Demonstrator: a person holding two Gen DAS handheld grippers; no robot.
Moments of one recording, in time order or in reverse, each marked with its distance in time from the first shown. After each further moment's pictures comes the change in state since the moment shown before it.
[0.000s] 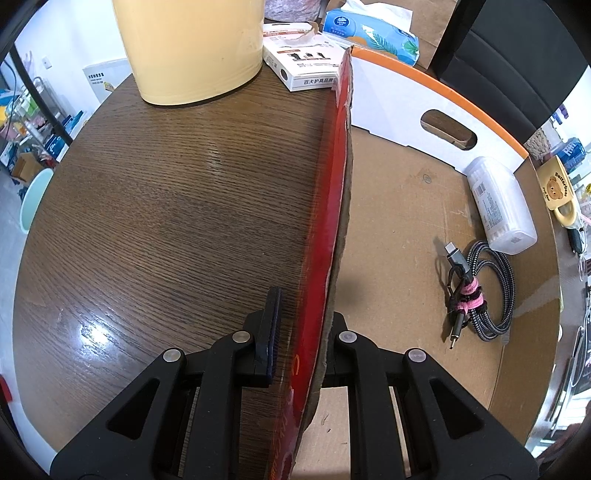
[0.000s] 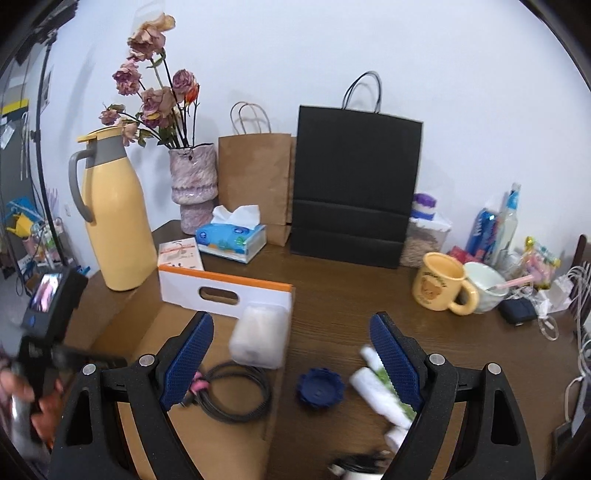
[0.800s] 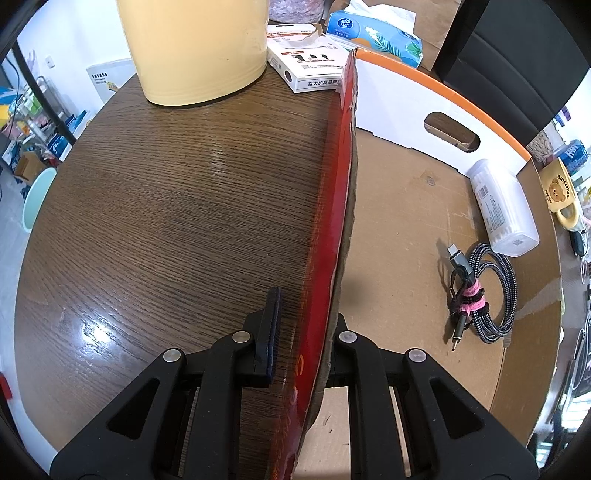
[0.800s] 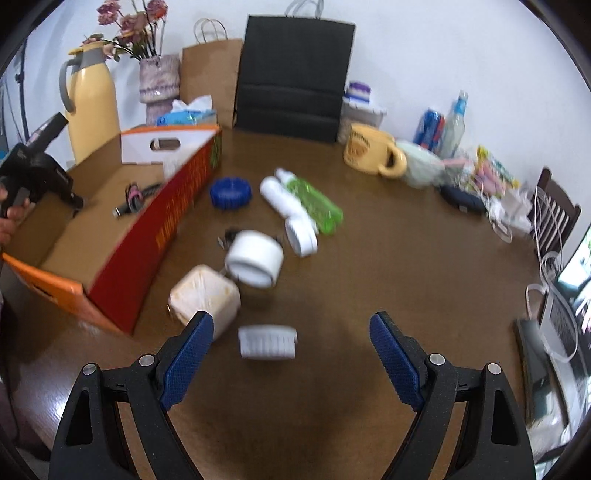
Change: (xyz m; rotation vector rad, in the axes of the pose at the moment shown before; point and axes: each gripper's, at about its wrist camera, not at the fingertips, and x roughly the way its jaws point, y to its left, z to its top) left arm -0.001 0.000 -0.002 -0.006 -0.005 0.010; right arm -0.065 -0.079 -0.146 0.008 0.318 -0.096
